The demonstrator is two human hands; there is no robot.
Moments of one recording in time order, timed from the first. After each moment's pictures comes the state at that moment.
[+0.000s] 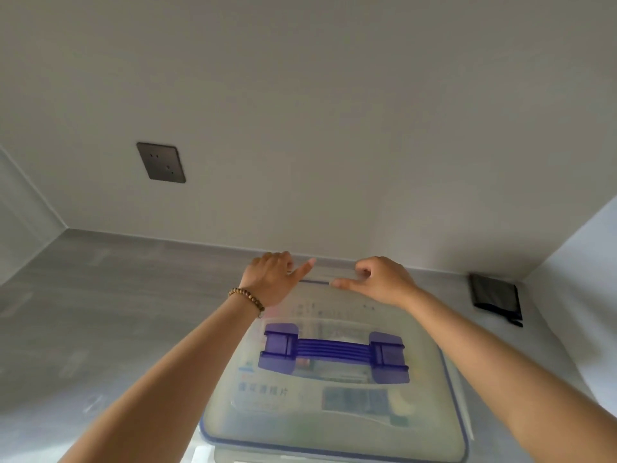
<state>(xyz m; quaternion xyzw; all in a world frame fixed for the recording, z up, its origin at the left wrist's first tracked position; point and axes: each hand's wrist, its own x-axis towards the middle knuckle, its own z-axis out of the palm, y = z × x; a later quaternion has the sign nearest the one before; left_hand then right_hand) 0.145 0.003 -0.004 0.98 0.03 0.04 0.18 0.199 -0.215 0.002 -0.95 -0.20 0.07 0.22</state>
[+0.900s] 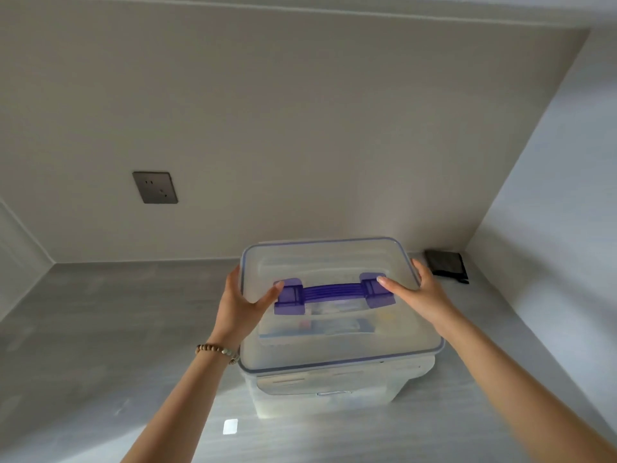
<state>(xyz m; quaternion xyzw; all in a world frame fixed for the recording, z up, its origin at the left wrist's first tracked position) 0.006 0.017 0.024 0.82 0.14 0.12 0.54 0.045 -0.283 0.040 -0.85 0.09 0.01 0.52</state>
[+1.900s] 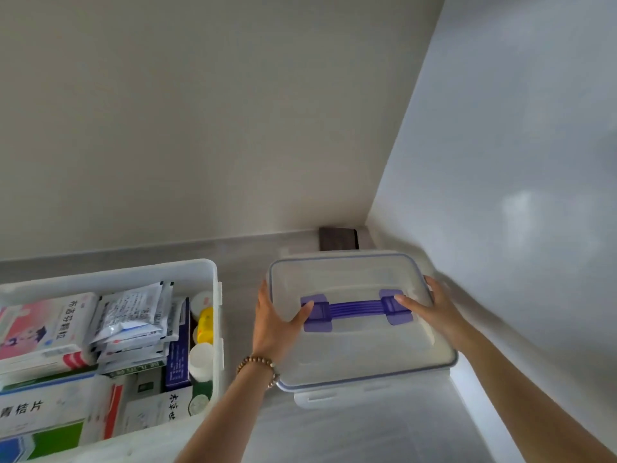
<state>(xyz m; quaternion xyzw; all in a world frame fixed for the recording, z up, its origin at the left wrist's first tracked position) 0.091 -0.339 -0.080 0.79 0.09 0.00 0.61 0.094 -0.638 -0.064 -0.83 0.19 0.05 0.52</state>
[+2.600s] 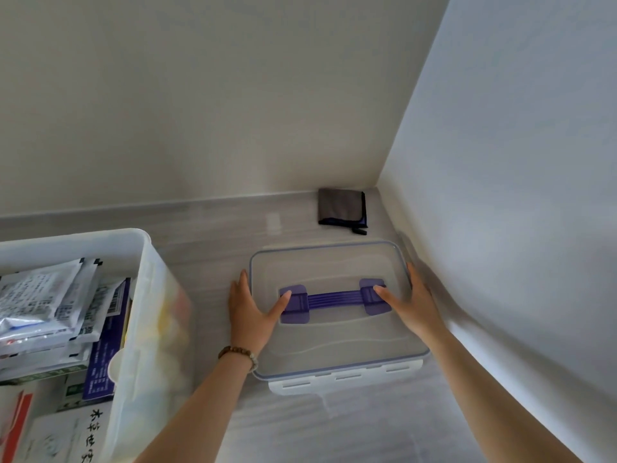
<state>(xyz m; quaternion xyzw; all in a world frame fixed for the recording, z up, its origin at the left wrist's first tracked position) 0.136 -0.350 -0.200 0.88 0.16 0.00 0.46 0.145 -0.638 -0.190 -0.87 0.16 0.04 0.46</state>
